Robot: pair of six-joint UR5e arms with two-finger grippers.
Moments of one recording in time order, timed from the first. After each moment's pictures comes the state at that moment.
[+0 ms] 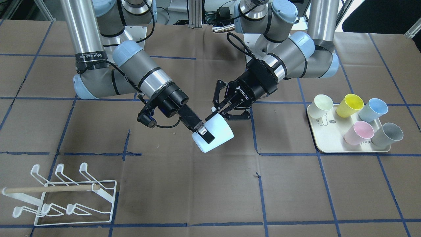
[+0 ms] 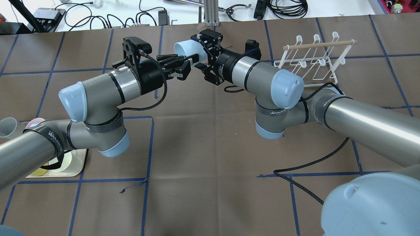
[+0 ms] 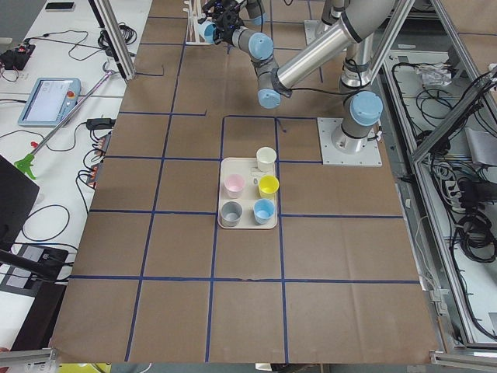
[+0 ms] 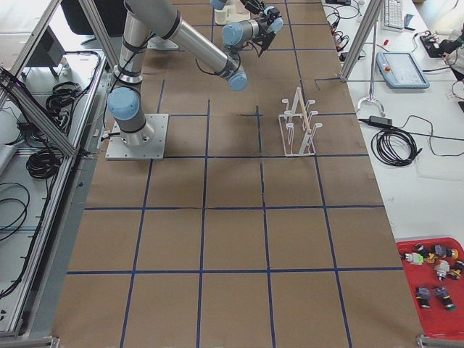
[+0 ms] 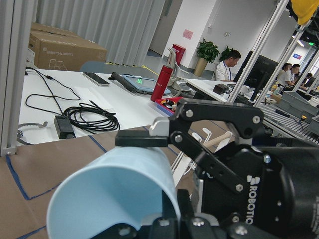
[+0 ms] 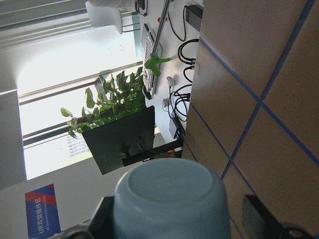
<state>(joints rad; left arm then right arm) -1.54 -1.84 -2.14 0.37 0.66 0.01 1.78 -1.11 1.94 -3.63 -0.99 1.67</state>
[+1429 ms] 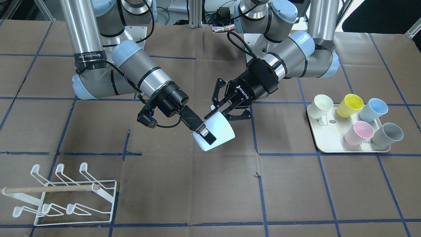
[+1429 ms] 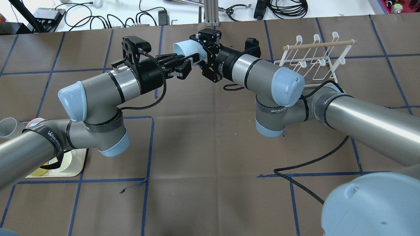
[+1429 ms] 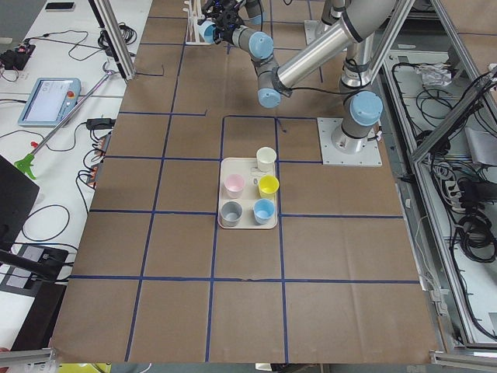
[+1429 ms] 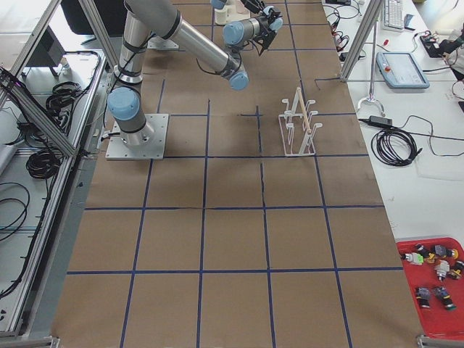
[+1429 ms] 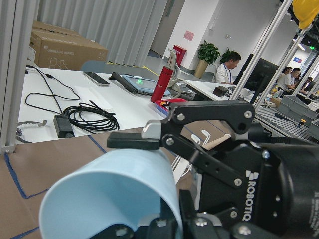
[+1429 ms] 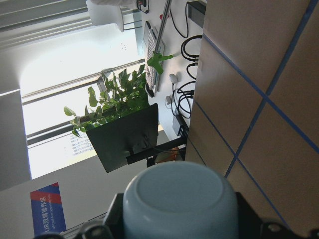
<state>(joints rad) -1.54 -1.84 -2.14 0.37 0.66 -0.02 1.78 -1.11 1.93 -3.62 -0.98 1.69</state>
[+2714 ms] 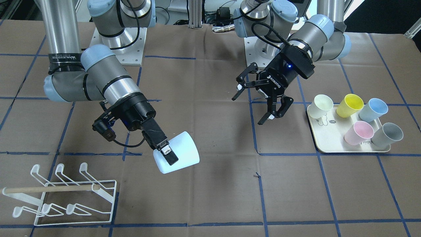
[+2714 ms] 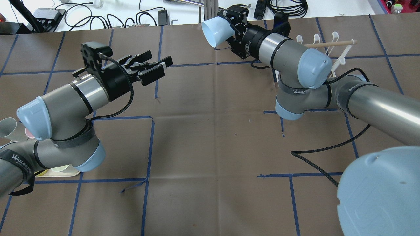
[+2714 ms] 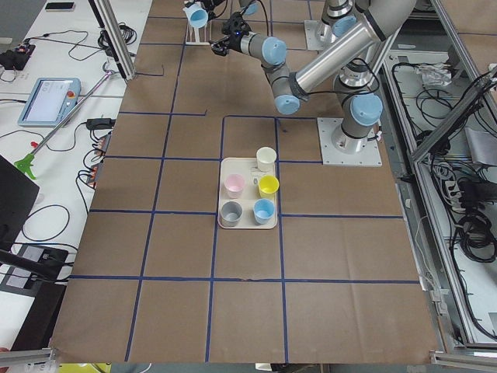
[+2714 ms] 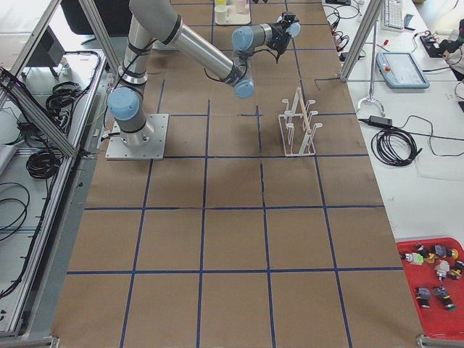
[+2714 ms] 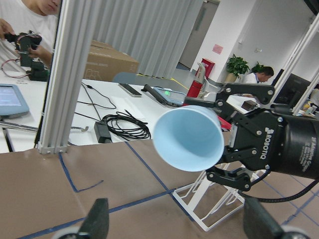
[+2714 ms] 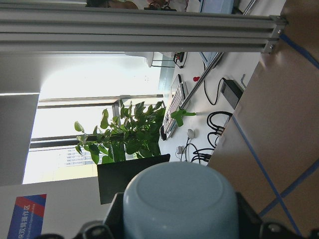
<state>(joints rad) -1.36 -1.68 -2.27 0.36 0.67 -0.02 1.63 -1.12 1.87 -3.61 -0.99 1.33</state>
